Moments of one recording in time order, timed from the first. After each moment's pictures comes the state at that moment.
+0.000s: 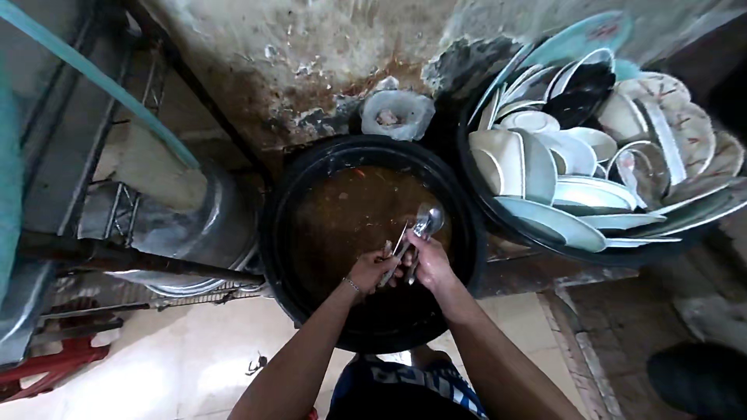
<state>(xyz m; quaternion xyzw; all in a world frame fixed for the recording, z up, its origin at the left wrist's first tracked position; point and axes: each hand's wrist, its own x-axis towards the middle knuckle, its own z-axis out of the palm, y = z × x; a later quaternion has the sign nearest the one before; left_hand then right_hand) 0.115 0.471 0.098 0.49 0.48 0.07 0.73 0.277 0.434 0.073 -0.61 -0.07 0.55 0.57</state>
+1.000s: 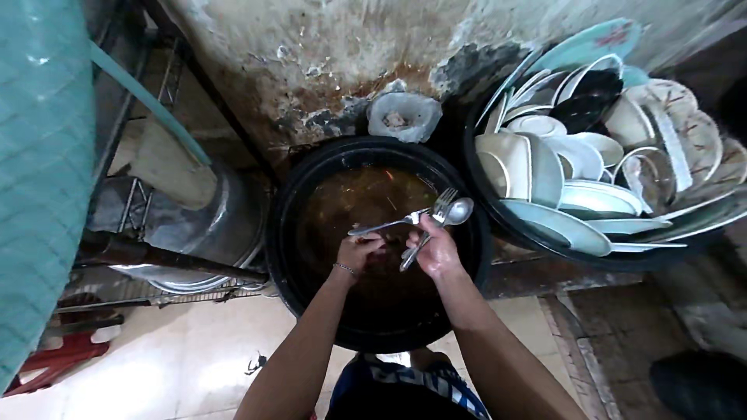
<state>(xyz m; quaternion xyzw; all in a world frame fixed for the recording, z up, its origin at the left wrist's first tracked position) 0.105 0.509 0.067 0.46 0.51 0.24 0.69 0.282 0.456 0.081 -0.51 -0.03 0.53 0.67</state>
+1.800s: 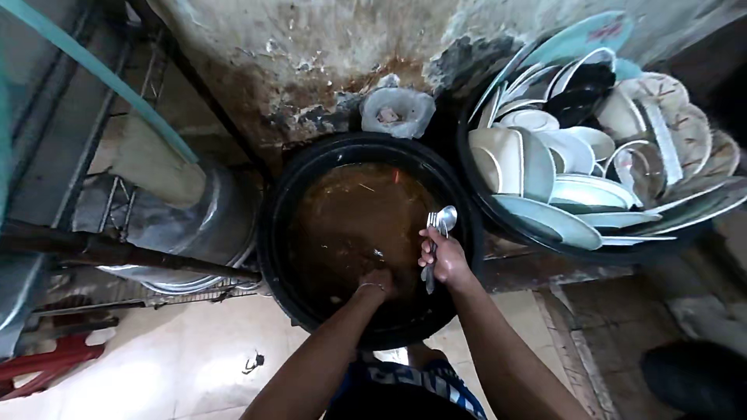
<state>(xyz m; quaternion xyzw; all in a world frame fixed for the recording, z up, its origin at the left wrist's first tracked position) 0.160 0.450 0.051 0.72 0.48 -0.31 0.40 0.316 0.421 0.068 -0.64 -0.04 0.54 0.55</state>
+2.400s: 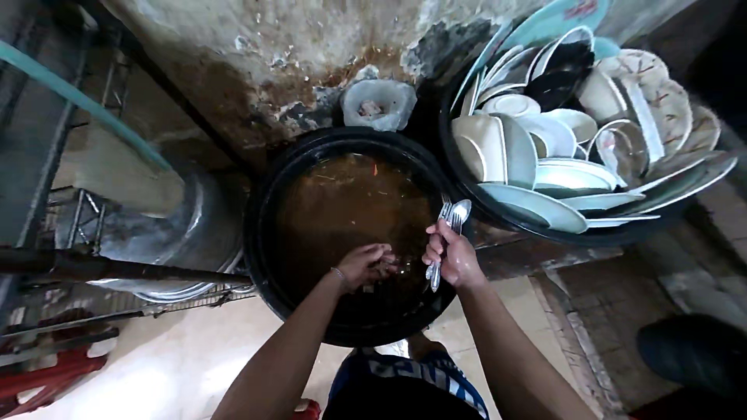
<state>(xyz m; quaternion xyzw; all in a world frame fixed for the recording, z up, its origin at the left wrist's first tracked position) 0.124 0.482 0.054 0.41 0.39 0.05 0.82 0.337 0.389 0.081 -0.55 -0.07 0.56 0.62</state>
